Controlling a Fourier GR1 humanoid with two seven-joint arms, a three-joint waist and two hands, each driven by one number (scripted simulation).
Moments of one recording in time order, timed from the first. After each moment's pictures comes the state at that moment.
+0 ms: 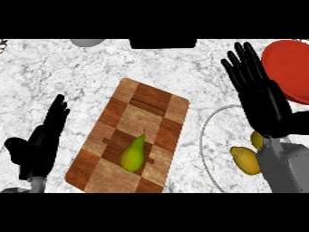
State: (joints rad) left arm -0.01 0.40 -0.29 -1.65 0.24 0.40 0.11; right arm -0.33 -0.22 0.13 -1.64 -0.49 -0.02 -0.01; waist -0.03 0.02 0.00
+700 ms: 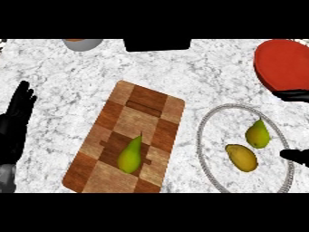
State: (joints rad) left arm -0.06 0.51 -0.14 -1.61 0.24 0.38 0.09; right arm -0.13 -0.72 0.01 -1.66 -0.12 0.36 -0.31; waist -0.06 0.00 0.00
